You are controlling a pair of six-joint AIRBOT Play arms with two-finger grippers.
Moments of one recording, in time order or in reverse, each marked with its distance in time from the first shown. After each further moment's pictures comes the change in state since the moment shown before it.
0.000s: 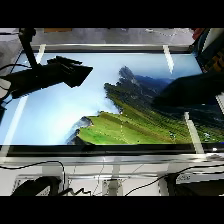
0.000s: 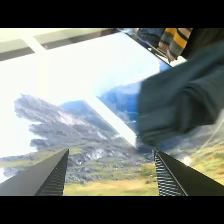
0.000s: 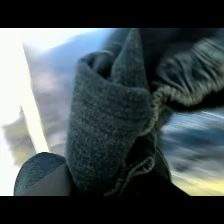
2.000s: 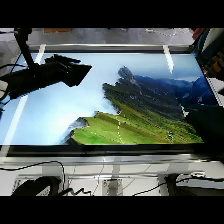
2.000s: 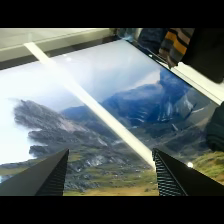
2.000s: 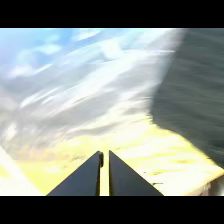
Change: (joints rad) left arm 0.000 0.011 0.000 0.000 0.011 0.000; right arm 0.157 0.150 0.003 -0.307 0.170 0.303
